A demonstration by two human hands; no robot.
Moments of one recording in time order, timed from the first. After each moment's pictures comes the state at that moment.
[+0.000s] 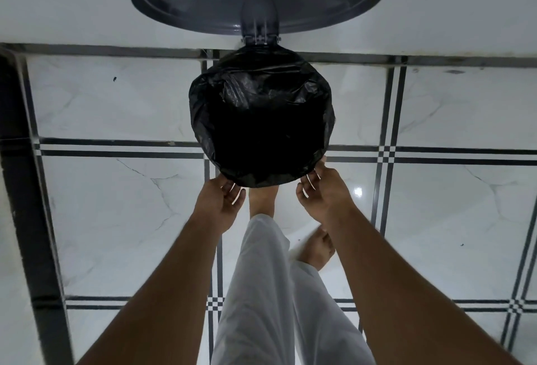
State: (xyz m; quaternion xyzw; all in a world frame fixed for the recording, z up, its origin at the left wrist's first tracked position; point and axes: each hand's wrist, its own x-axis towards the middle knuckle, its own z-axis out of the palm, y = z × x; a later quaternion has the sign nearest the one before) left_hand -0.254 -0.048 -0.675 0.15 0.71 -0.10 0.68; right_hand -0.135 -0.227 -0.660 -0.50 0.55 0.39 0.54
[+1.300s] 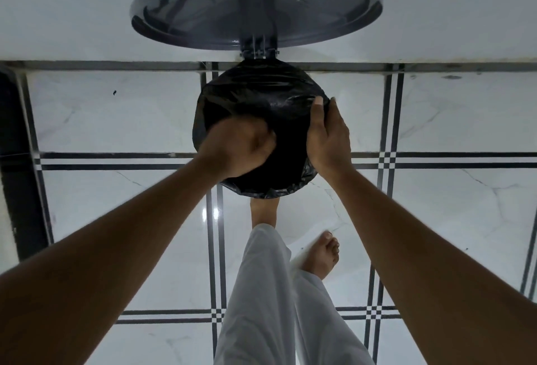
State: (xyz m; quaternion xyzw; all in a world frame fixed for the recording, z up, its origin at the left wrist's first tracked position) left_hand -0.134 0.001 -0.649 0.92 0.11 -0.23 0.29; right_hand -0.059 -0.183 -0.674 -0.89 0.10 0.27 0.36
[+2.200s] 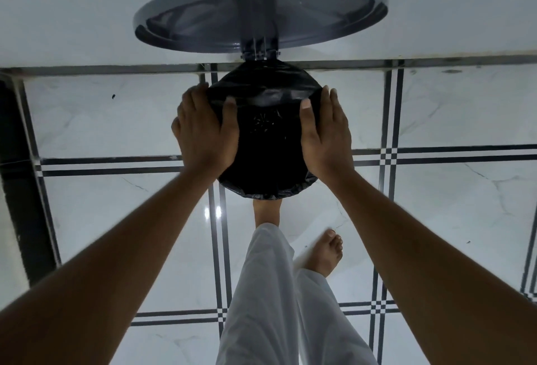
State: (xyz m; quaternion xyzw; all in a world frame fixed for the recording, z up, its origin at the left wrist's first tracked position) left_hand -0.138 0.016 -0.636 0.87 0.38 -0.06 0.30; right_hand -0.066 -0.179 -0.665 -0.92 -0.03 0.25 0.29
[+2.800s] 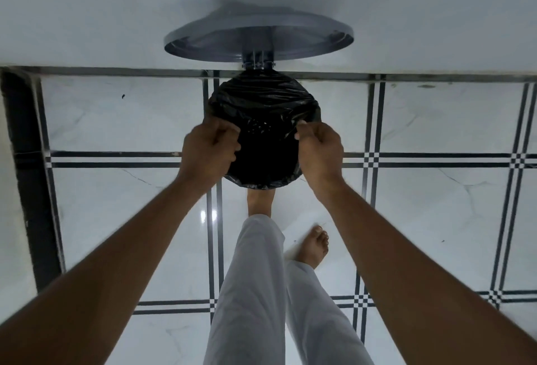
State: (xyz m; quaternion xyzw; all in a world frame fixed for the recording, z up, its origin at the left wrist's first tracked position) left_hand -0.168 0.008 -0.559 0.74 0.43 -0.13 0.50; right_hand -0.086 -0.171 -0.568 -0.84 0.17 0.27 0.43
